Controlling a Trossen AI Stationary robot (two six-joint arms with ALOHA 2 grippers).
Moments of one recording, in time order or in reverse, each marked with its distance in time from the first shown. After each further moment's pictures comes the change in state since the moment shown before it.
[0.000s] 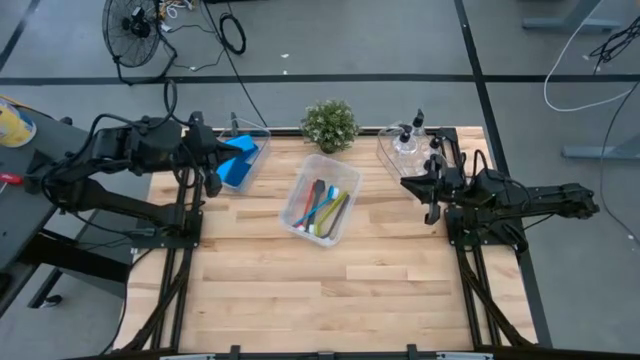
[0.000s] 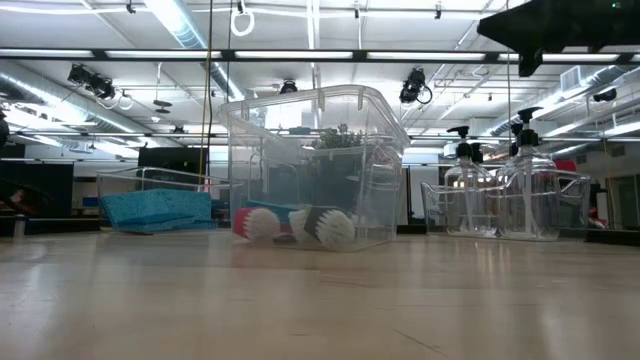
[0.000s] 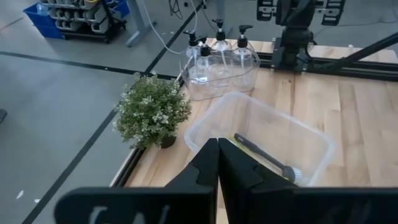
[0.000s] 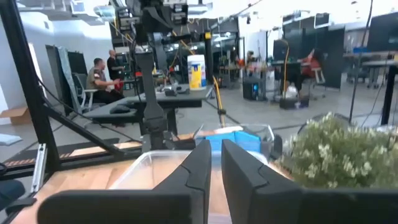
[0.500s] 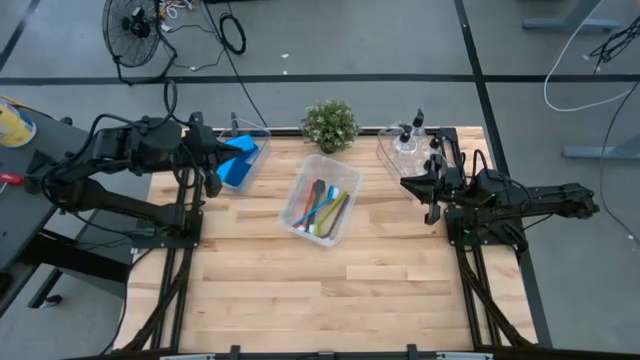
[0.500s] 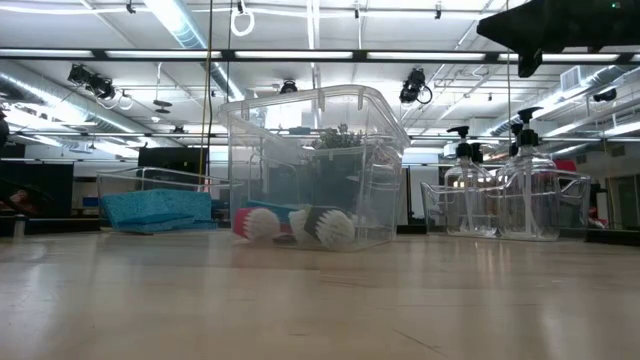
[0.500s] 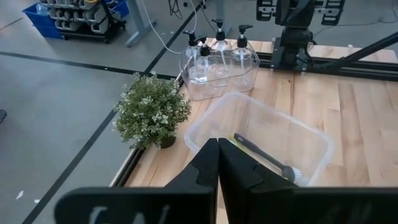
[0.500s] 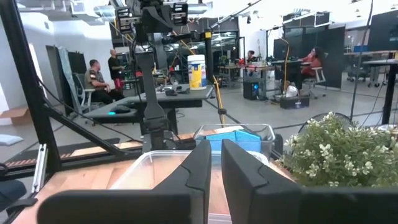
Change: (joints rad) left arm 0.000 0.000 0.000 0.000 0.000 0.001; right arm 0.000 0.001 0.000 0.009 0.000 -0.002
